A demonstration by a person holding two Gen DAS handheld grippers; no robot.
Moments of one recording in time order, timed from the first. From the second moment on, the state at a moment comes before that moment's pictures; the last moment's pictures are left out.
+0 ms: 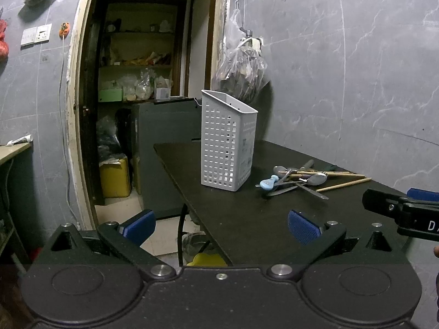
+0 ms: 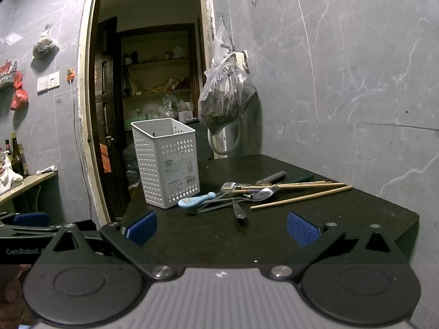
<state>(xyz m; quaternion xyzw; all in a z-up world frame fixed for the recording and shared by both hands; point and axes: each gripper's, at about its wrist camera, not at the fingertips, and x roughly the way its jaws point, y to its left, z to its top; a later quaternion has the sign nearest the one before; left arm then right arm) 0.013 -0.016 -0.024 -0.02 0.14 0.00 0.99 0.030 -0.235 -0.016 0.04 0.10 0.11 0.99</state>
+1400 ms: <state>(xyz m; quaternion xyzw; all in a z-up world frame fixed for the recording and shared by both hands) 0.034 -0.012 -0.022 -0.01 0.19 0.00 0.98 0.047 -0.239 -0.027 0.04 0.13 0.11 0.98</state>
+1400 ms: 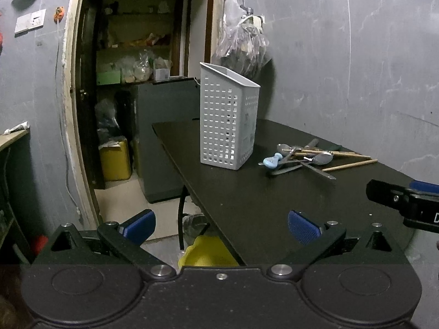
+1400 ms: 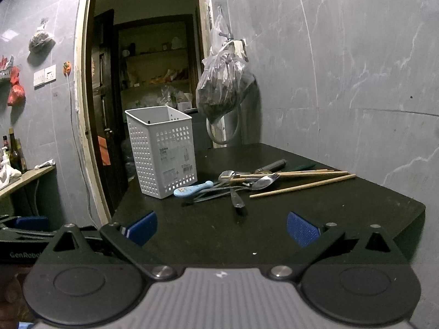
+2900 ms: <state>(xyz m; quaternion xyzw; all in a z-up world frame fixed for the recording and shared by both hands) 0.257 -0.005 0.016 0.06 0.15 -0.04 0.99 0.153 -0.278 -0.011 0.03 0.13 0.07 0.99</state>
